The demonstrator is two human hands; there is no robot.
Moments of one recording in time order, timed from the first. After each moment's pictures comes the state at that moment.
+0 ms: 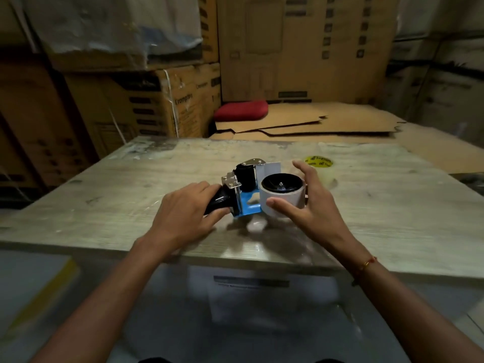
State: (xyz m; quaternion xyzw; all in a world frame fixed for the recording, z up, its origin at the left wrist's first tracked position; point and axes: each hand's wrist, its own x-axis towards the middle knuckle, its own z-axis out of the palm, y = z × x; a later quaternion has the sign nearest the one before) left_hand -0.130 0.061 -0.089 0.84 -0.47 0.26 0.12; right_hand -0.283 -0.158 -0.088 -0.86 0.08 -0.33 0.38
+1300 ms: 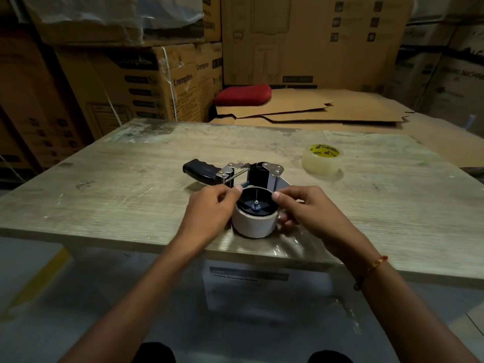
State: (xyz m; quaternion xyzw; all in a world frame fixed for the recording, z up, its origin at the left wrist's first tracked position) left_hand -0.162 0.021 -0.106 0.82 -0.29 0.01 0.48; right_hand -0.275 -0.158 -0.099 -0.80 0.15 -0.15 0.56
